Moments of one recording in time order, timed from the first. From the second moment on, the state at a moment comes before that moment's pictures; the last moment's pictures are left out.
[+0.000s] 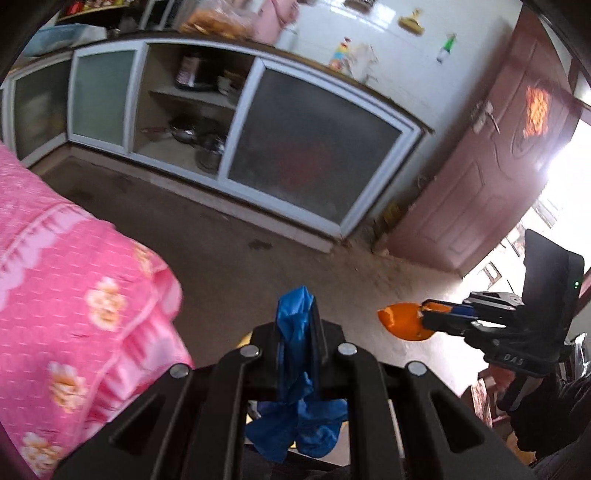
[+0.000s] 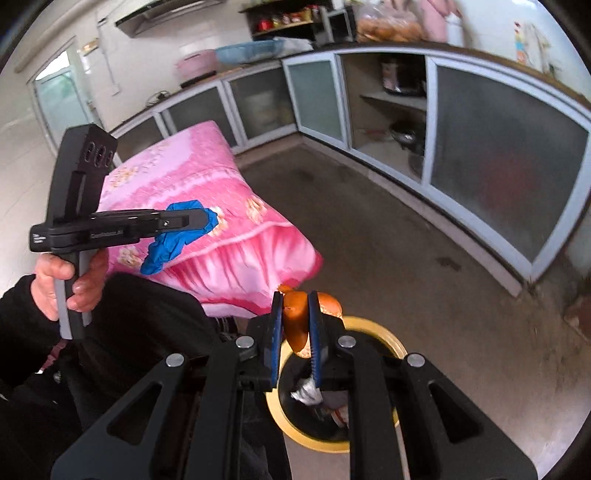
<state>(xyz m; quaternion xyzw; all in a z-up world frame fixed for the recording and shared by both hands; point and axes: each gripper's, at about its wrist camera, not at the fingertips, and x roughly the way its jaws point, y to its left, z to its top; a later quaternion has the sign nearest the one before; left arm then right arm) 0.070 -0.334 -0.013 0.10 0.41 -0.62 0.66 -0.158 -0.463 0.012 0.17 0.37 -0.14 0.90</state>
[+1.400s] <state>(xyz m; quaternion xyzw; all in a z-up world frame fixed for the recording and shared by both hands) 0.036 -0.389 -0.155 0.14 0.61 -0.54 0.56 -0.170 -0.517 -0.146 0.29 0.52 -0.27 0.76</state>
